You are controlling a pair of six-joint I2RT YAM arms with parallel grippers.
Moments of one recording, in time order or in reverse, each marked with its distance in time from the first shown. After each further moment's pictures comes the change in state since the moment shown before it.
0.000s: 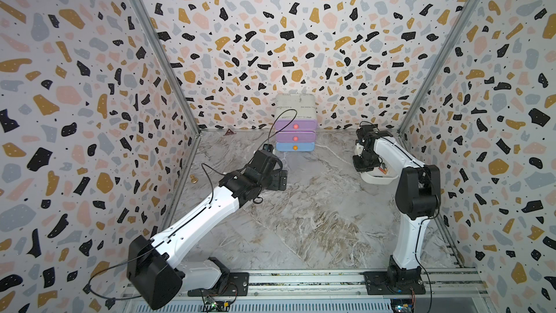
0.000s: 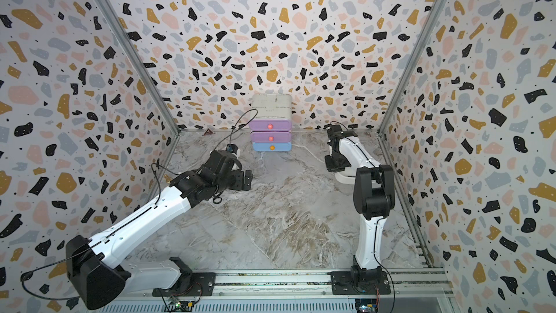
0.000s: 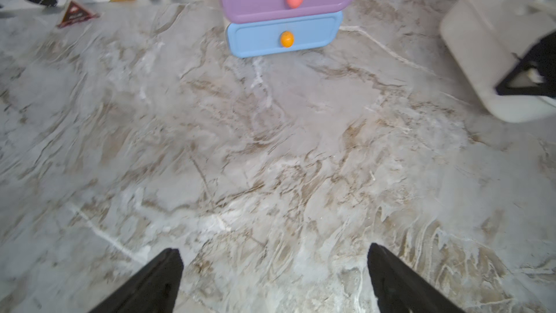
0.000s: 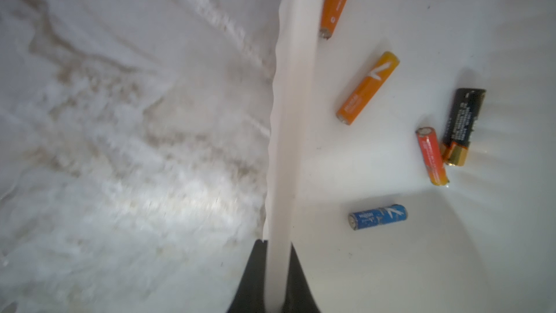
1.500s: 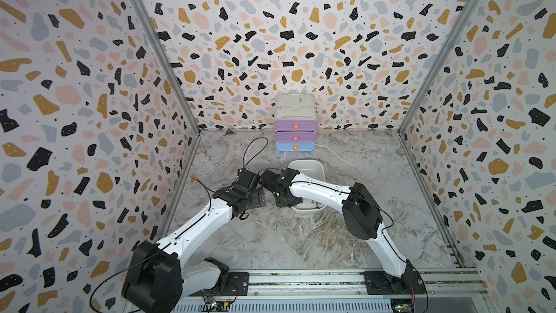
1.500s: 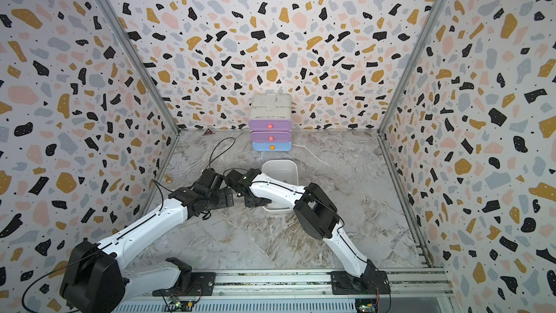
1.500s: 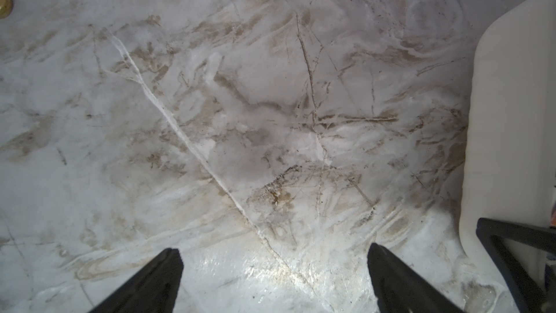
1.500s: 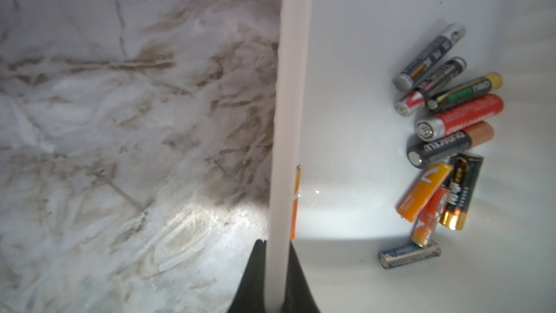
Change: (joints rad) left arm 0.164 -0.019 -0.291 0.005 -0.006 -0.141; right arm 0.820 0.334 0.315 -0.032 0.150 0.771
